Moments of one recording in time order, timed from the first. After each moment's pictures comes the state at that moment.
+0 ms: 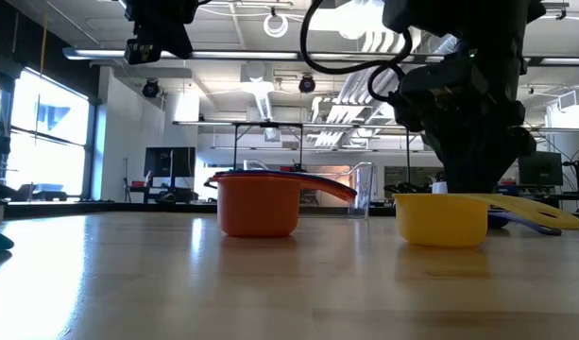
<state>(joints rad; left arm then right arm) 0.30 1.10 1.14 -0.90 0.20 -0.53 0.28 1.65 0.96 -0.63 0.00 1.15</state>
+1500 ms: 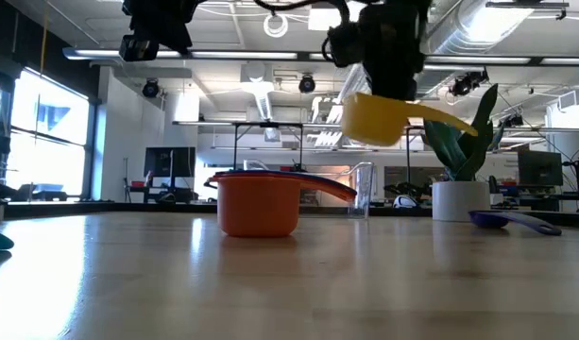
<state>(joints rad) 0.24 1.10 1.14 -0.89 0.20 -0.64 0.02 1.67 1.36 -0.95 -0.02 0.39</state>
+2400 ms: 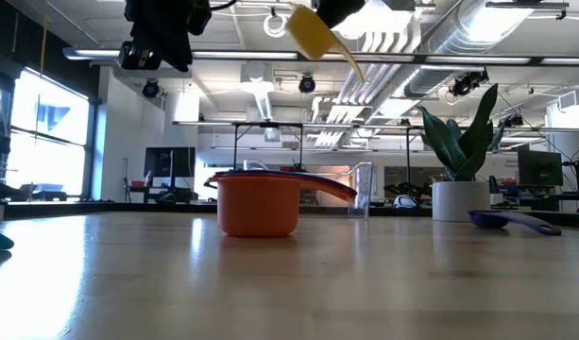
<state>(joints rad) 0.07 1.24 1.14 -0.89 0.12 -0.76 -0.12 1.67 1.77 -0.92 0.04 -0.38</state>
